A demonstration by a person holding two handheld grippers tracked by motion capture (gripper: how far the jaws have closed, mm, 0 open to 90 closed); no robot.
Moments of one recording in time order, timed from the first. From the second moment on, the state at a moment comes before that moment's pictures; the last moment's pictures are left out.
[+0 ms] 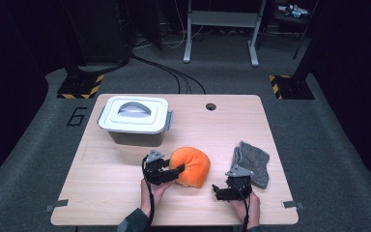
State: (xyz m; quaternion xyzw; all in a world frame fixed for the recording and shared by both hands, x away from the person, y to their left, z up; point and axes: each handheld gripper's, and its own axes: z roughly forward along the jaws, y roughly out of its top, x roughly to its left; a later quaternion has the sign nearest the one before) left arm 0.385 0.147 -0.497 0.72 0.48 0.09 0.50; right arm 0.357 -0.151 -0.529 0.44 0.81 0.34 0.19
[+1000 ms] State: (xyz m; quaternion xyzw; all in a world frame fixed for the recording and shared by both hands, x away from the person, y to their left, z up) left arm 0.368 0.195 -0.507 0.76 0.42 0.12 0.47; right arm 0.349 -0.175 -0.489 0.45 0.78 0.36 0.22
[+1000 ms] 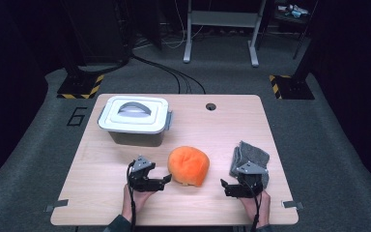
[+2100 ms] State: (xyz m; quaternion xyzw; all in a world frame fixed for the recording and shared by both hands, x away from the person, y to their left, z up) left arm 0.384 0.184 -0.506 0.79 0.37 0.11 0.47; right arm 0.403 -0.219 -0.502 0.54 0.76 0.29 0.21
